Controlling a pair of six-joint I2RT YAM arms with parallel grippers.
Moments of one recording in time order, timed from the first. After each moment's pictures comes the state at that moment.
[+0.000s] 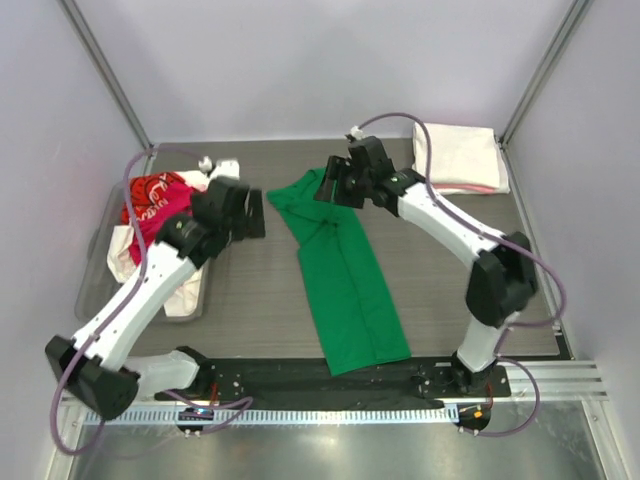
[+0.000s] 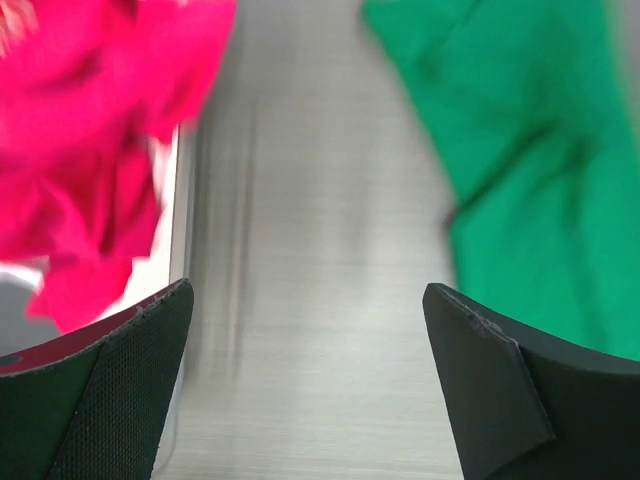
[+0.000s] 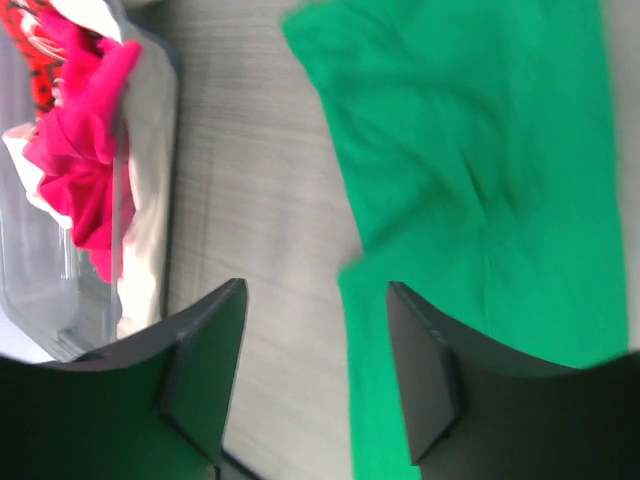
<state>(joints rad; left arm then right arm) -0.53 1.26 1.36 -0.84 -0.46 -0.40 0.60 1.69 1.48 -0.46 -0.06 0.68</state>
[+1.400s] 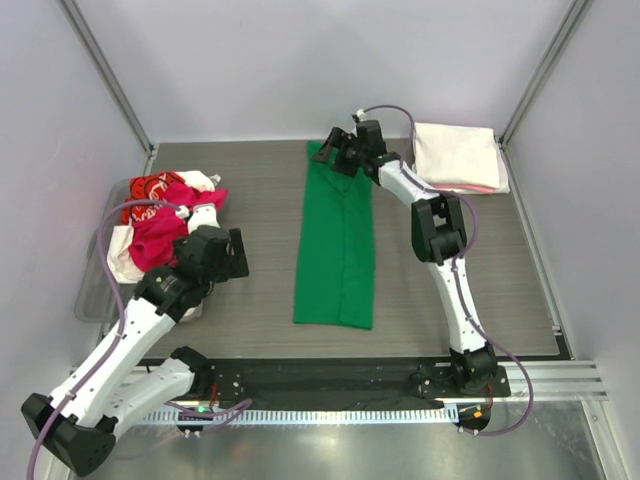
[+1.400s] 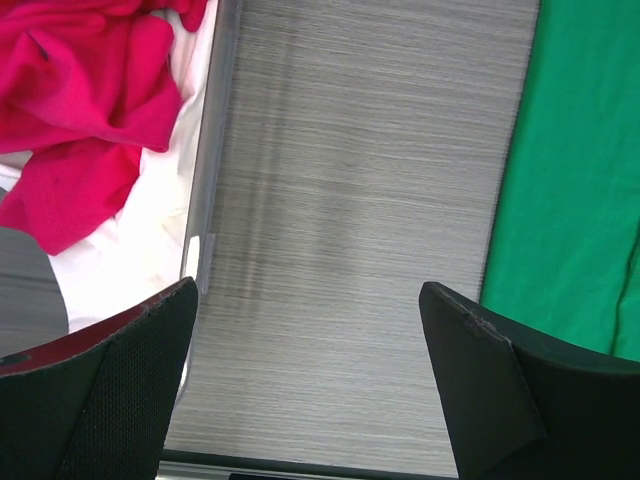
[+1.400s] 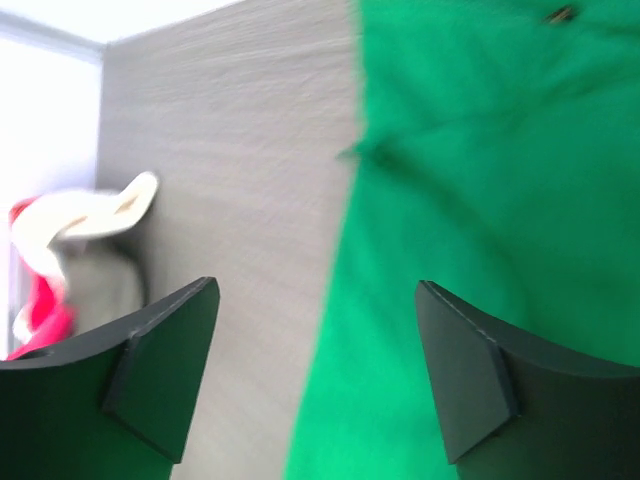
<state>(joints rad) -0.53 0.85 0.88 -0.80 -0.46 -0.50 0.35 2.59 2.23 -0.11 -0.37 0.70</state>
